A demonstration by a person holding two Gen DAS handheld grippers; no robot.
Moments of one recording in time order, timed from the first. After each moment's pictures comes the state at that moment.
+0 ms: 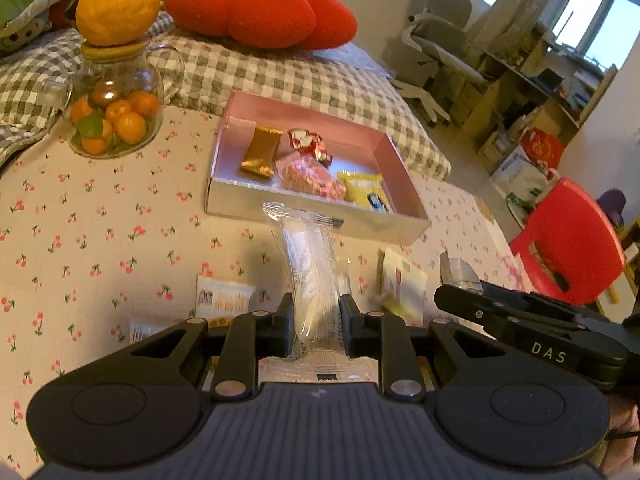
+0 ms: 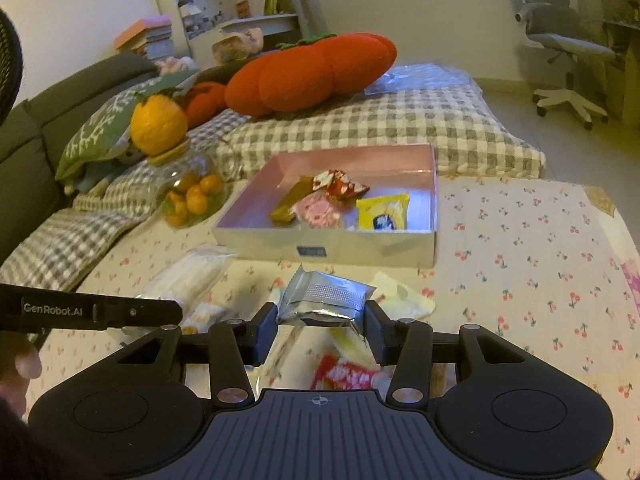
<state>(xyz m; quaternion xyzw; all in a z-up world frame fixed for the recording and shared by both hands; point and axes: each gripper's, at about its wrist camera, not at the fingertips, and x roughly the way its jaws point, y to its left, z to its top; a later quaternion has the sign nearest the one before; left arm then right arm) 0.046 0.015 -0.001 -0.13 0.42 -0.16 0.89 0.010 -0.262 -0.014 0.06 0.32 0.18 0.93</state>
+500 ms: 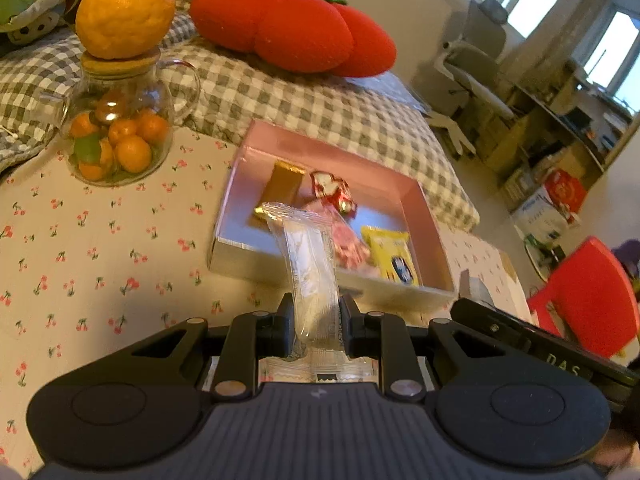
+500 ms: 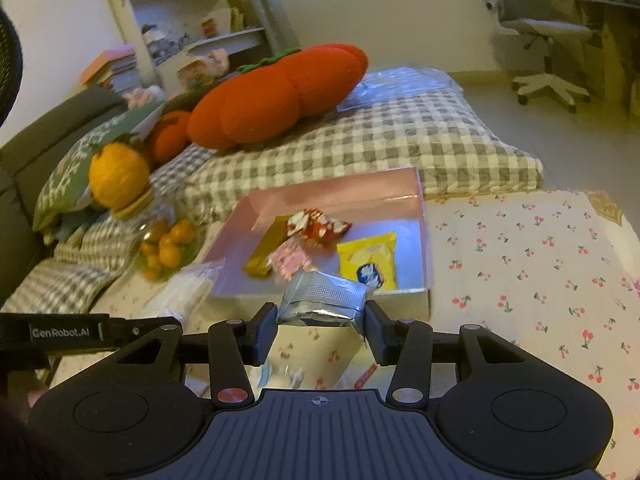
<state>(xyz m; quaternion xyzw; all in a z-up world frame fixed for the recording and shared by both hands) 0.101 0.015 0.000 -0.17 0.40 -0.12 0.89 0.069 -0.265 -0.006 0.12 0.32 0.15 0.93</state>
